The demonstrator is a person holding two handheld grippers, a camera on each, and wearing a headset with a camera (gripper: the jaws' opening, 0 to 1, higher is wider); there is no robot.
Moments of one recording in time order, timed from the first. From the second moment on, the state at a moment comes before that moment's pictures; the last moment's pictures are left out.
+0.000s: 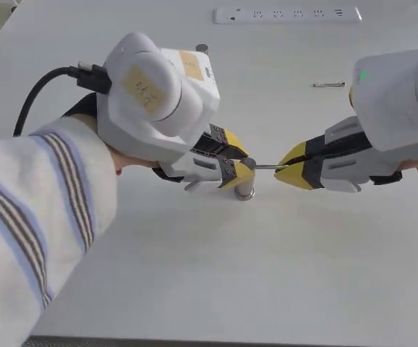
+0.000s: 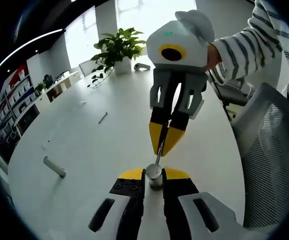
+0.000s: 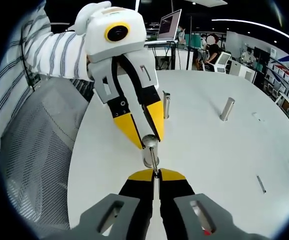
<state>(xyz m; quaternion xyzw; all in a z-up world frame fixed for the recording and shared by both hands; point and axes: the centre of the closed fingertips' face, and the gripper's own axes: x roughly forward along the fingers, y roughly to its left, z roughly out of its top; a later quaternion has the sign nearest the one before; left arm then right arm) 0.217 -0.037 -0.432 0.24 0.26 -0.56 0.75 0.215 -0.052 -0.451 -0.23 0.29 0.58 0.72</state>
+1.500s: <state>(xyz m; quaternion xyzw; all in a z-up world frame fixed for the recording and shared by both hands) 0.216 -0.039 -0.434 0.23 0.26 -0.55 0.76 0.216 -0.043 -0.441 -0.23 0.26 0.58 0.74</state>
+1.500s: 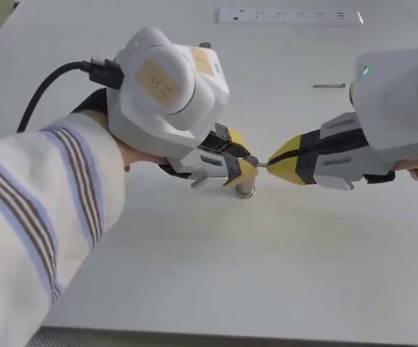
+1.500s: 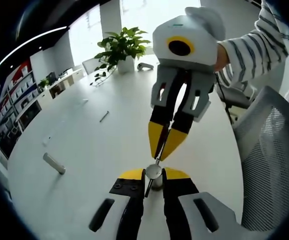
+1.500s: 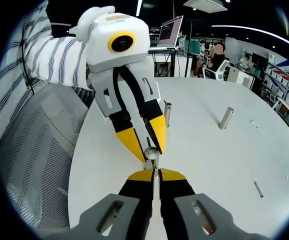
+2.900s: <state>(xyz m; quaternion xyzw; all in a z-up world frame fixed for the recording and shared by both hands) 0.146 0.046 -0.408 0.04 0.25 -0.48 0.84 0.205 -0.024 -0.452 -0.24 0.31 0.56 0.73</state>
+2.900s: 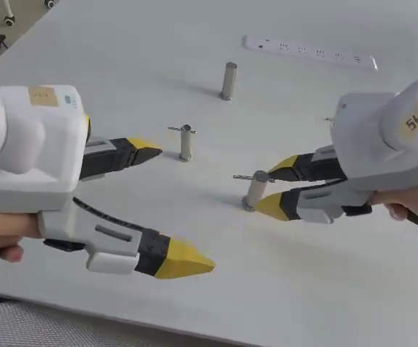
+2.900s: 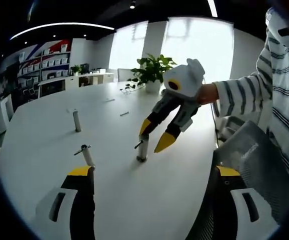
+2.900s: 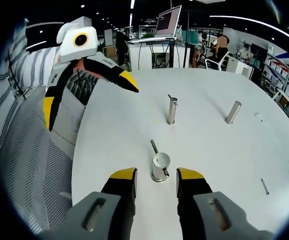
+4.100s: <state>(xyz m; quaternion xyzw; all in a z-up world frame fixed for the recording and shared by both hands) 0.141 0.075 -0.423 0.03 0.27 -0.41 0.87 0.214 -0.011 -0.467 -0.22 0.32 0.56 0.73</state>
